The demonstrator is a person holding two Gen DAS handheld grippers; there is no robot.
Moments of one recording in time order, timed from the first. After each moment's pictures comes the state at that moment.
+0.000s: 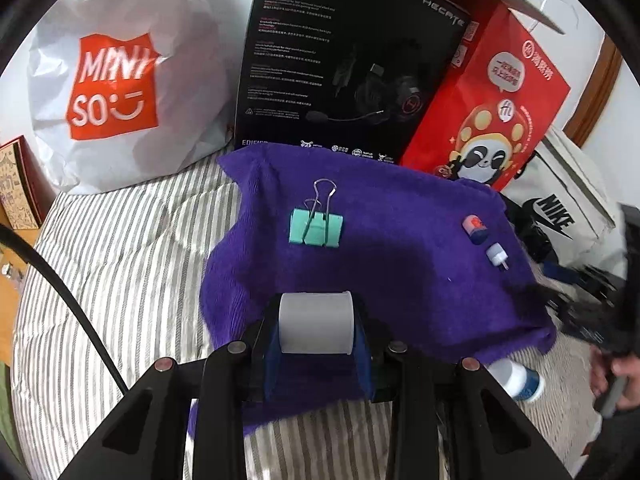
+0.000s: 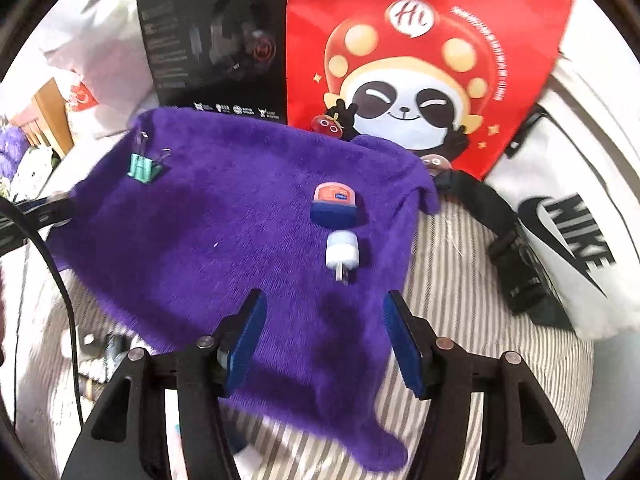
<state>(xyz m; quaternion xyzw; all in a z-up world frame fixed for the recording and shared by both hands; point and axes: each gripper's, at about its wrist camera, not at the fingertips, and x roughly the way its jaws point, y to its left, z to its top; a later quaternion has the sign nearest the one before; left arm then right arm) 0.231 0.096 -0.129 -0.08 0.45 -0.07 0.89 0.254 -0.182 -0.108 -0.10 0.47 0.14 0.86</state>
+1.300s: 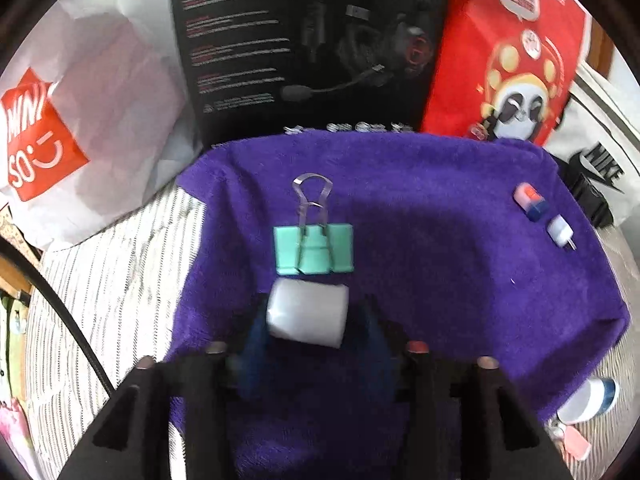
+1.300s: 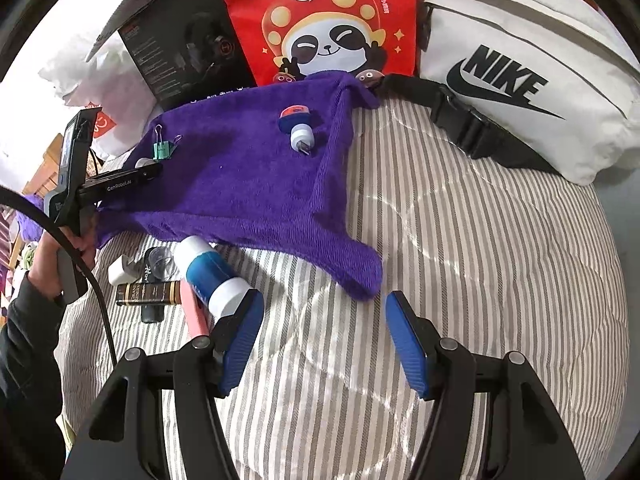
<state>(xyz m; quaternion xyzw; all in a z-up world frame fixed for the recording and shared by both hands) 0.275 0.057 -0.163 0.03 0.47 -0.04 0.88 0.153 -0.265 -0.117 0.04 0.51 0.13 0.85</state>
